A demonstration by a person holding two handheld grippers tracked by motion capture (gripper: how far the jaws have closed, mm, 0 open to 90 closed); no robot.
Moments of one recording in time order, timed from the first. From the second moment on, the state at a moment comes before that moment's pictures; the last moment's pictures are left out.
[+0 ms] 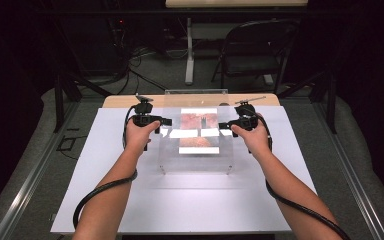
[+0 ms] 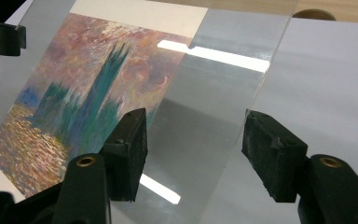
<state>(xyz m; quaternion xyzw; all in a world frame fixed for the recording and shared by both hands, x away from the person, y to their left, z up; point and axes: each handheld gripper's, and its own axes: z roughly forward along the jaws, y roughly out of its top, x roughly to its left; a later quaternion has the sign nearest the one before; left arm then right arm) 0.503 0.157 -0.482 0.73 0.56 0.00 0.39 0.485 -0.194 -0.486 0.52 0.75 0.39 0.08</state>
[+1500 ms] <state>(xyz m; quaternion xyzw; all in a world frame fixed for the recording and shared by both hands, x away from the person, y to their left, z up) 0.431 0.172 -0.425 0.77 0.48 0.05 0.41 0.410 -0.202 -0.429 0.45 0.79 0.40 0.15</state>
